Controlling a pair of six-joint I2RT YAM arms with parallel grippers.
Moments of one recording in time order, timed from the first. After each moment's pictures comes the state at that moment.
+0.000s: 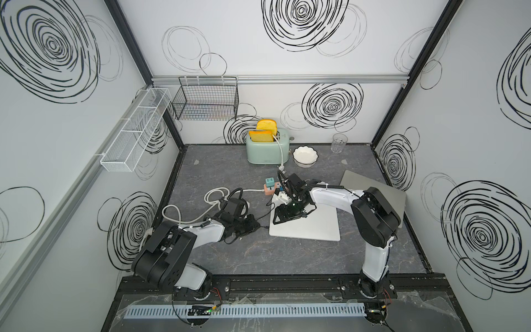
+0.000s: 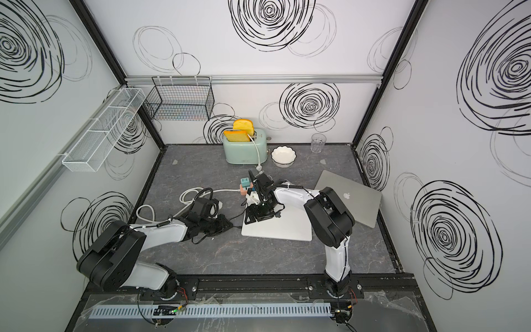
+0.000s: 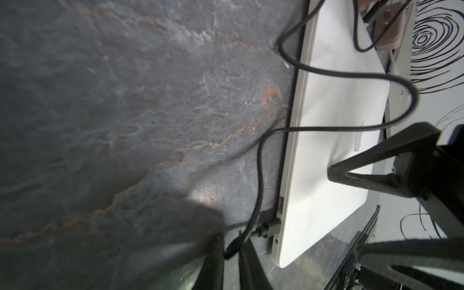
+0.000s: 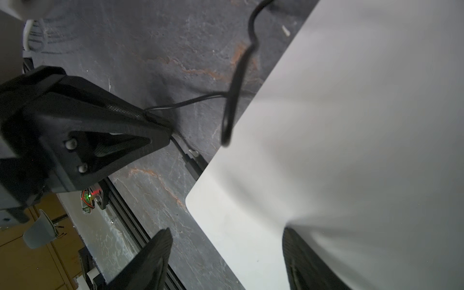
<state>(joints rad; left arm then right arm) -0.41 1.45 0.46 0.04 0.44 -0.77 0.70 1.91 1.26 -0.67 -0.55 0.25</state>
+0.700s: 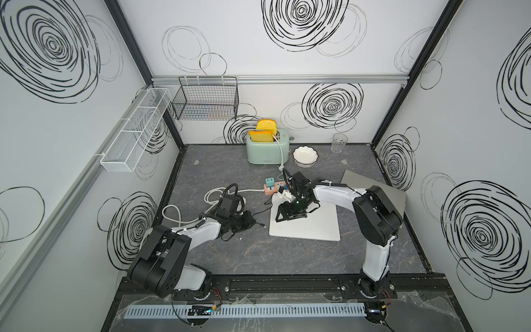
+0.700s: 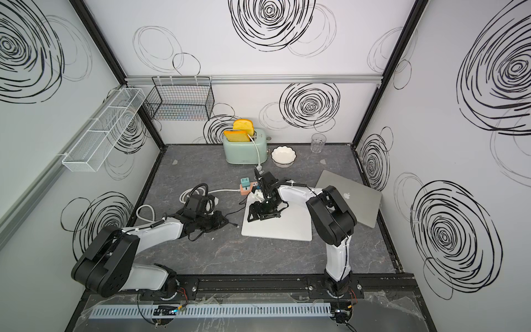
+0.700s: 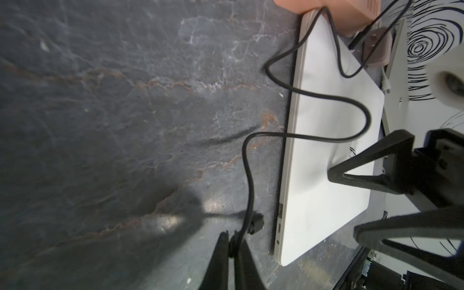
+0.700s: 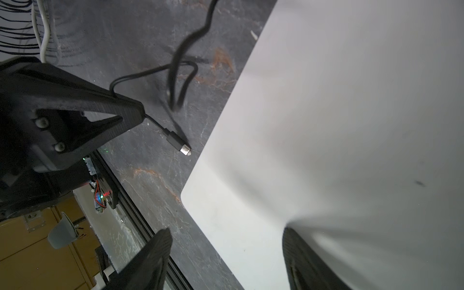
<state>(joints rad) -0.34 1.40 0.49 -0.05 0.44 -0.68 0.65 1.91 1.26 -0.70 -0.57 0.25</state>
